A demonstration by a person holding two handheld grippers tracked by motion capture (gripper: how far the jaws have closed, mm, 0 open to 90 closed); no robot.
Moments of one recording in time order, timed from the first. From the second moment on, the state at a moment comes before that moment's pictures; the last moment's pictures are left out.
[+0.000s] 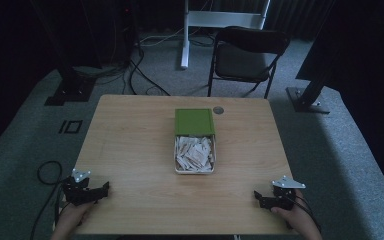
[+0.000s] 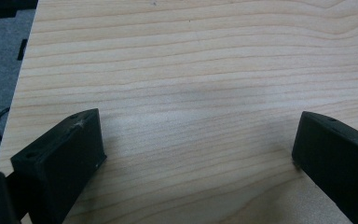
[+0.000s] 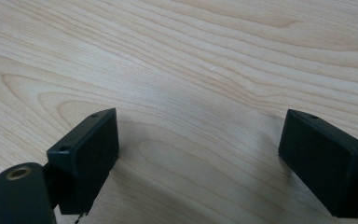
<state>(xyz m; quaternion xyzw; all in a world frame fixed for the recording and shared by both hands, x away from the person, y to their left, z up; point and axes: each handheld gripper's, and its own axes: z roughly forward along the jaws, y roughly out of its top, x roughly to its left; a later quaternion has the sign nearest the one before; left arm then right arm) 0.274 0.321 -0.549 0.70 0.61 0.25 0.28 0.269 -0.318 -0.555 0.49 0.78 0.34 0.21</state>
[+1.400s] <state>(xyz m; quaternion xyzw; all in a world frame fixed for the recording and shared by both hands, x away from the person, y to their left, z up) 0.274 0.320 -0.549 0.70 0.61 0.25 0.28 0.276 -0.309 -0.546 0.50 0.77 0.33 0.21</state>
